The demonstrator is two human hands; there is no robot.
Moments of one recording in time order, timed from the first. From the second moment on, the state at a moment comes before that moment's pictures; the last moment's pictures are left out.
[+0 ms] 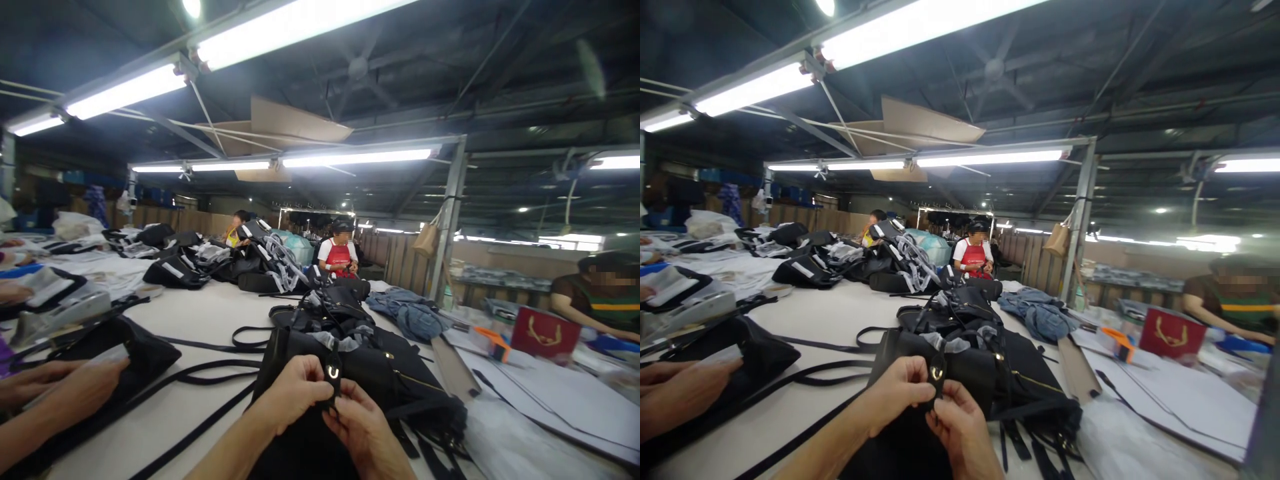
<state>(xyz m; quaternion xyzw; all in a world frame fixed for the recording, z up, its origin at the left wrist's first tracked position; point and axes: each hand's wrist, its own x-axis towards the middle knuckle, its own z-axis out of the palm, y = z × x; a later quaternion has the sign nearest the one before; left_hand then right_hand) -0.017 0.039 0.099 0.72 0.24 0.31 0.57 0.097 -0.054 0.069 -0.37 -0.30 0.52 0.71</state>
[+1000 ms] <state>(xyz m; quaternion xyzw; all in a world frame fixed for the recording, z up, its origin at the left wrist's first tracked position) -0.098 0.039 0.127 0.82 0.40 0.41 0.07 0.096 -0.052 0.085 -0.52 -0.47 0.30 0.65</state>
